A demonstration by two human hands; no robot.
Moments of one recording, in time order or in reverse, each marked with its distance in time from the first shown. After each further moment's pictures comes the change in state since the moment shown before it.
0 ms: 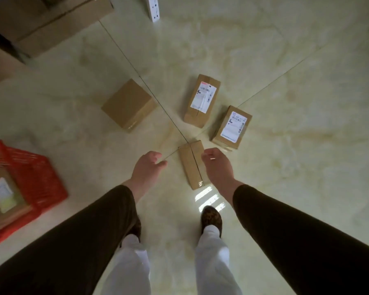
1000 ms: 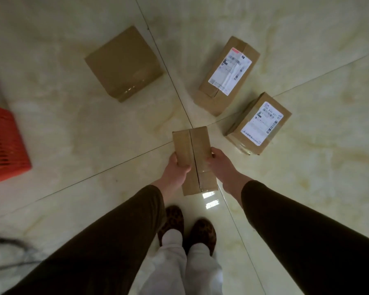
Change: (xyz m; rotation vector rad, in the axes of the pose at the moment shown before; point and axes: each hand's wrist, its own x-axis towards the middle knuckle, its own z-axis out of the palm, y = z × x) left_hand 0.123 -0.060 0.161 -0.437 -0.061 -0.283; right_hand 0.155 0.090 0.058 -0.053 -0.377 0.151
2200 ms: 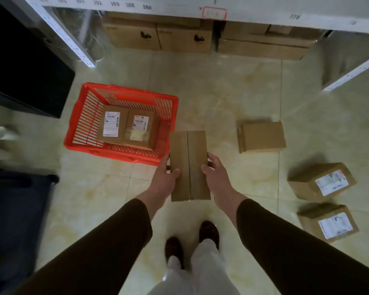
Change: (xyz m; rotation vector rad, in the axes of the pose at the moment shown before) left_hand -0.255 -0.046 -0.427 -0.530 0.430 0.182; right_hand -0.262 -0.247 0.358 -0.163 -0.190 -0.308
